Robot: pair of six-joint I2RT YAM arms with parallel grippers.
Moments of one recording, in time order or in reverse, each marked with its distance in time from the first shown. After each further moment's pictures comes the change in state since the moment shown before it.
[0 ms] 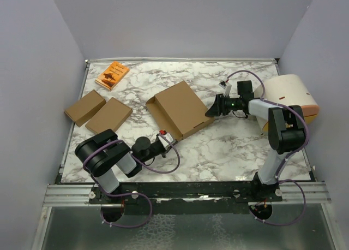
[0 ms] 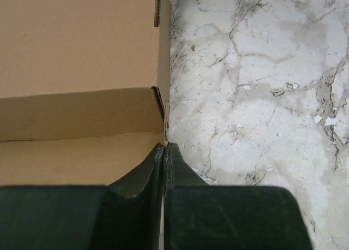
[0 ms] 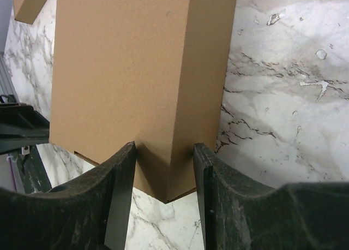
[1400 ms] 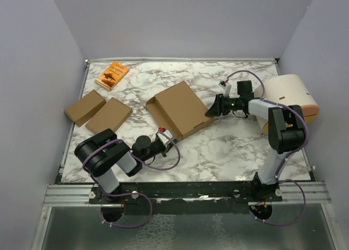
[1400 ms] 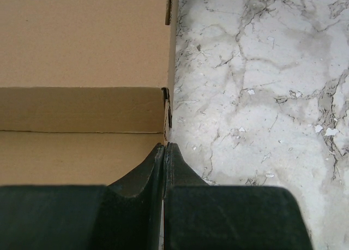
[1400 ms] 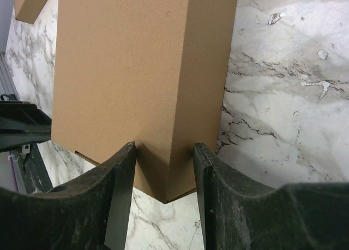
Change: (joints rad) left arm 0.018 -0.003 0.016 -0.032 -0.015 -0.072; right arm 0.000 0.005 0.004 -0.006 -0.004 0.000
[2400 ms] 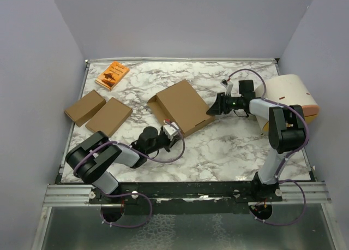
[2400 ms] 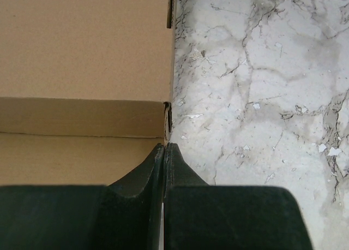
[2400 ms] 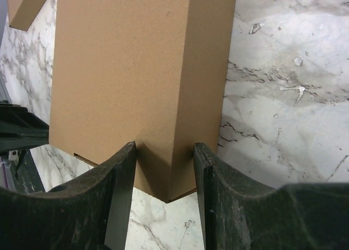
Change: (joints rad) left arm 0.006 -0.098 0.142 -0.334 0.001 -0.021; right arm -0.006 0.003 0.006 0.015 0.008 -0.003
